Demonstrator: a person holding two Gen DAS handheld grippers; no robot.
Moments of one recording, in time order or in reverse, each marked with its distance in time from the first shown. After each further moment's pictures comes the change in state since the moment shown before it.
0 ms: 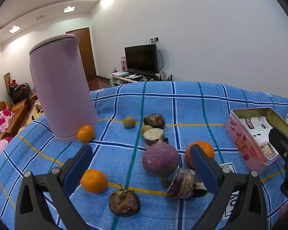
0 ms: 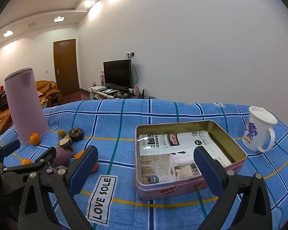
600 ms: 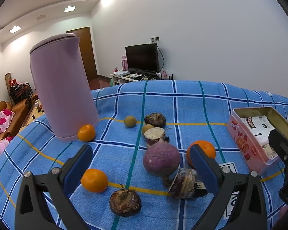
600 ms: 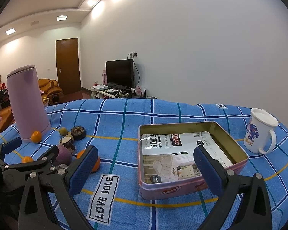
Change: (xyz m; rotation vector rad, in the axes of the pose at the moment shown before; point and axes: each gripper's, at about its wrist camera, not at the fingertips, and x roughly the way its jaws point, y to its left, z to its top) left arm 0.000 0.002 -0.001 0.003 0.001 0.002; right arm 0.000 0.003 -0.001 -0.016 0.000 0.010
